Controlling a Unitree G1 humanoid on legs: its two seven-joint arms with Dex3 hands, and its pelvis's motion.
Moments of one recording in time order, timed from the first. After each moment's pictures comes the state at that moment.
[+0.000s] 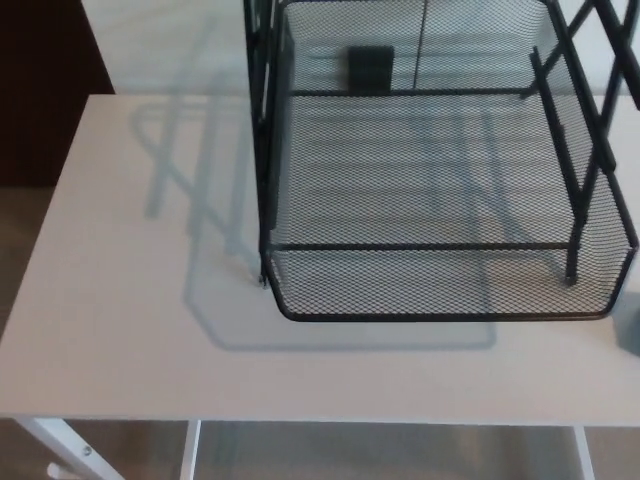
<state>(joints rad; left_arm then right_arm) -0.05 0.63 0.22 1.29 0.04 -0.04 -0.36 -0.03 -0.85 -0.26 1.28 -0.07 -0.10 0.21</state>
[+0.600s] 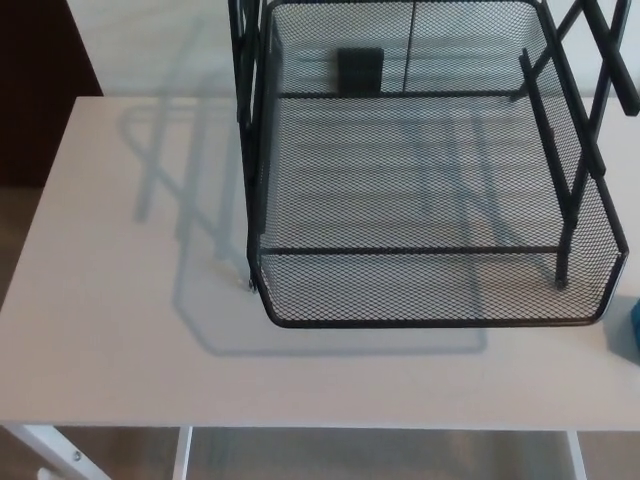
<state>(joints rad) -0.06 0.63 0.29 1.28 -0.01 -0.04 -0.39 -0.01 -0.86 -0.30 1.24 -0.05 -0.10 0.14</state>
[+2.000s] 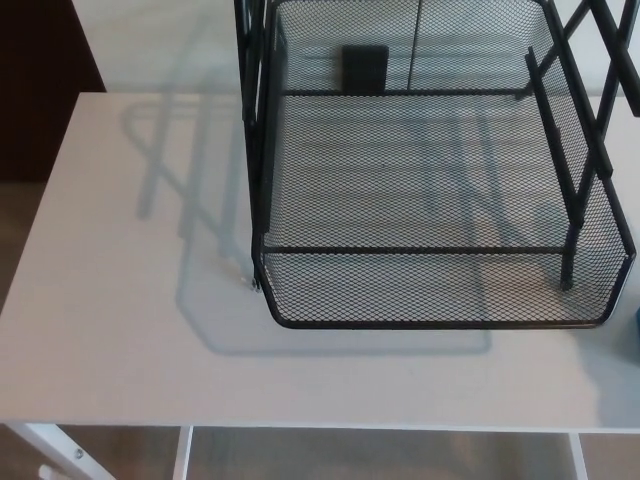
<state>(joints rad) -0.05 0.62 0.30 1.28 -0.05 -0.04 -0.40 -0.23 -1.10 0.15 0.20 -0.19 -0.07 0.39</state>
